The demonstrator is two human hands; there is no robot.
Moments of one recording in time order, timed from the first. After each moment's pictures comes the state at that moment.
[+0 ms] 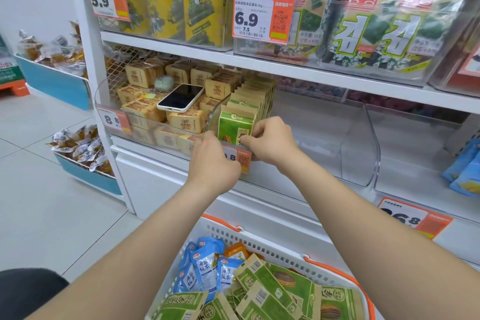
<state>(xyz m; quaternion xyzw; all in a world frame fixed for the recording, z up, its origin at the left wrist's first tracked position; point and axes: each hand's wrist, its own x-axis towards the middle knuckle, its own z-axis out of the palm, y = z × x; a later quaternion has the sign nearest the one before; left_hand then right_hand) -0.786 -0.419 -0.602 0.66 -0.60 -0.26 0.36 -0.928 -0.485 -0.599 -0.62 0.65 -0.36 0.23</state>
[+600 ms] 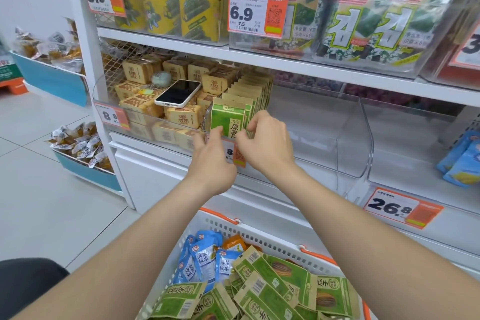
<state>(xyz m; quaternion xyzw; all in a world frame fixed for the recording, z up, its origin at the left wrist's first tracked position) -0.782 -0.412 -0.612 0.63 -0.65 -0.28 0.32 -0.917 -0.449 -0.600 -0.67 0.64 -0.37 0.04</state>
